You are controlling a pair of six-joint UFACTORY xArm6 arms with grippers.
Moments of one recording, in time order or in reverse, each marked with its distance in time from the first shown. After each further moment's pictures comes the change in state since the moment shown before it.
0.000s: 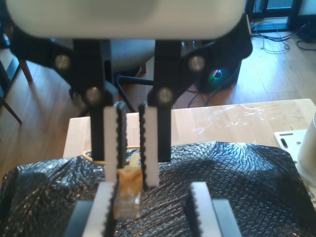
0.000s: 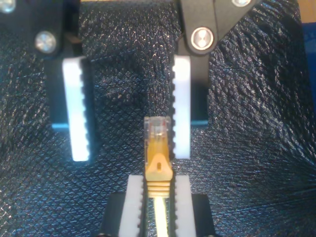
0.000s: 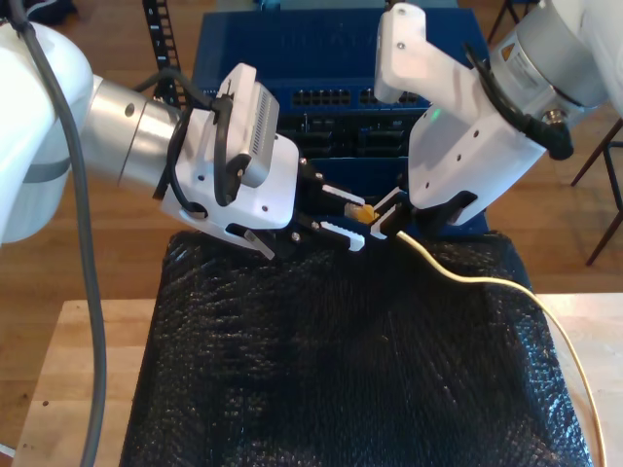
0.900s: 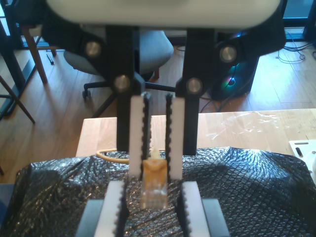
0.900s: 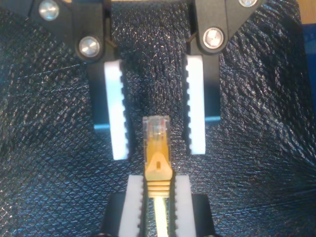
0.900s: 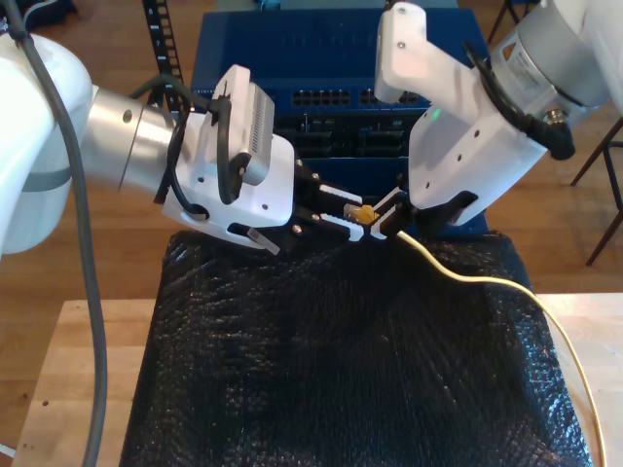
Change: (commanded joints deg) left arm 0.2 -0.1 1.1 -2.0 -2.5 0.1; right arm 0.2 -0.1 0.0 0.0 0.3 0.0
